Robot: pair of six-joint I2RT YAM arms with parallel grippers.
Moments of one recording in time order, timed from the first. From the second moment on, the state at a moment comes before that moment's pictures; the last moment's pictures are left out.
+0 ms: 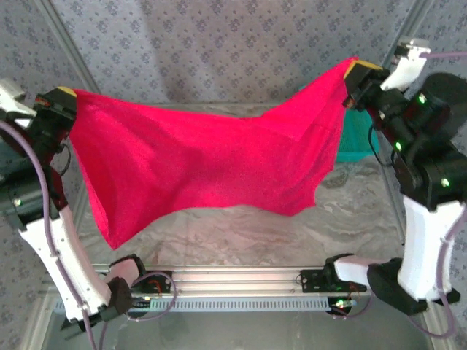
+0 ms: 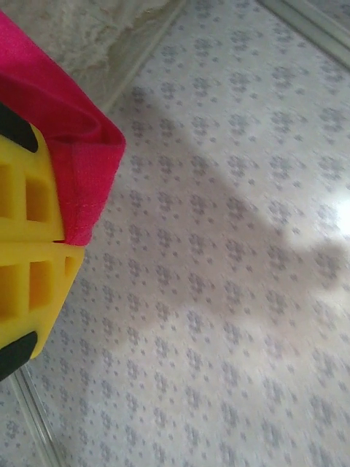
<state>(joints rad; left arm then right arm) 0.38 1.08 1.77 -0.74 0.47 -0.88 0.20 1.29 2.16 -0.87 -0.06 0.32</state>
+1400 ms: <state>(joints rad) 0.23 1.25 1.76 -0.63 0.33 -0.79 0.19 1.33 1.98 -0.68 -0.12 0.38</state>
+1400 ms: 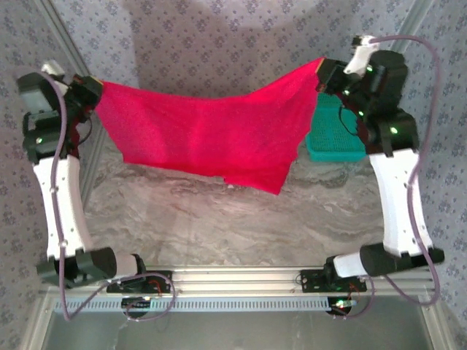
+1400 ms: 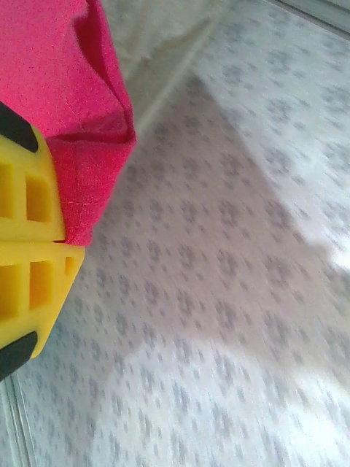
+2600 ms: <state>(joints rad) 0.17 1.36 1.49 -0.49 0.16 -0.67 0.18 1.59 1.94 -0.55 -0.09 0.34</state>
